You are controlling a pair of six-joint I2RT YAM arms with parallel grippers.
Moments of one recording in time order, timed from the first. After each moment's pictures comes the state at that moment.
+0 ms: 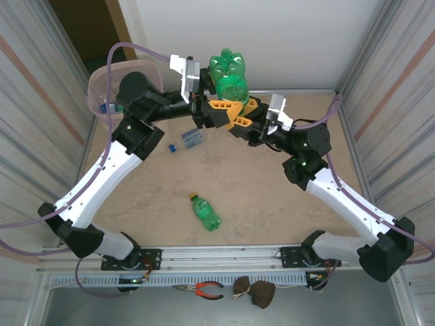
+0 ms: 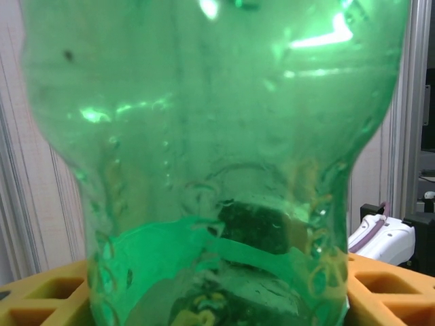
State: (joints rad) left arm -0.68 1.43 1.69 0.19 0.86 -0.23; right arm 0.65 1.16 1.06 0.75 -0.58 0.15
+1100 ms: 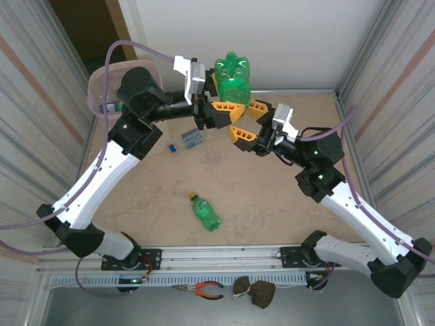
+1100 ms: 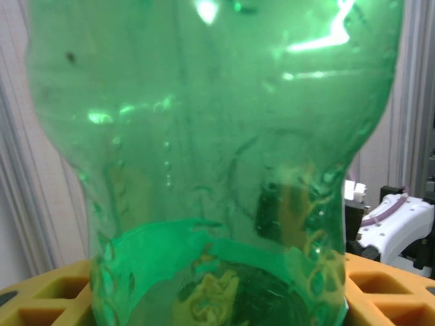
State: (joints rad) left arm -0.69 1.43 1.76 -0.02 0.82 -0.09; right arm 0.68 0.98 1.02 0.43 -0.47 -0.01
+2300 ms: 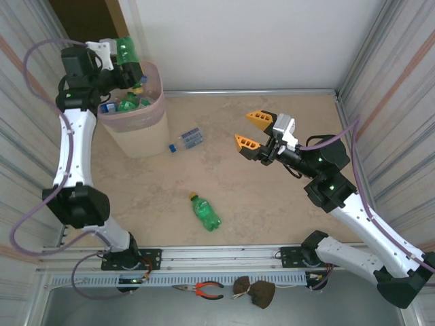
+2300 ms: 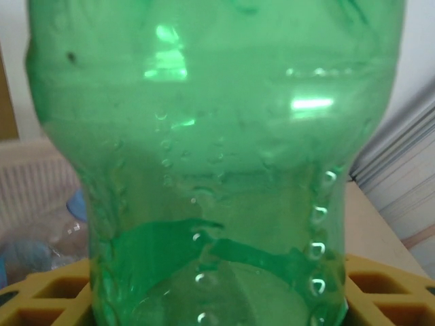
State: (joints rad) left arm 0.09 1.67 1.88 -0.59 0.57 -0.18; right arm 0.69 0.89 0.99 0.22 -0.39 -0.09
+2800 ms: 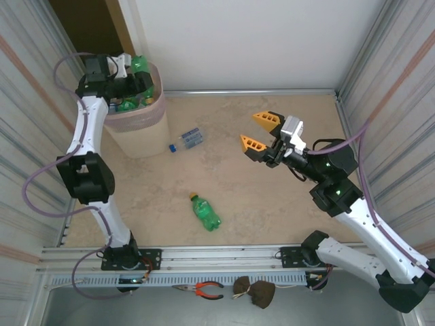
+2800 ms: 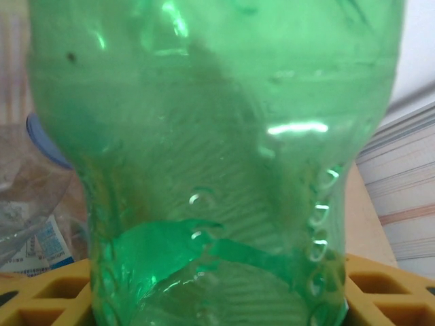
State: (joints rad) left arm 0.09 1.92 1.95 -0.66 0.64 -0.27; right arm 0.70 0.83 0.99 0.20 -0.36 -0.09
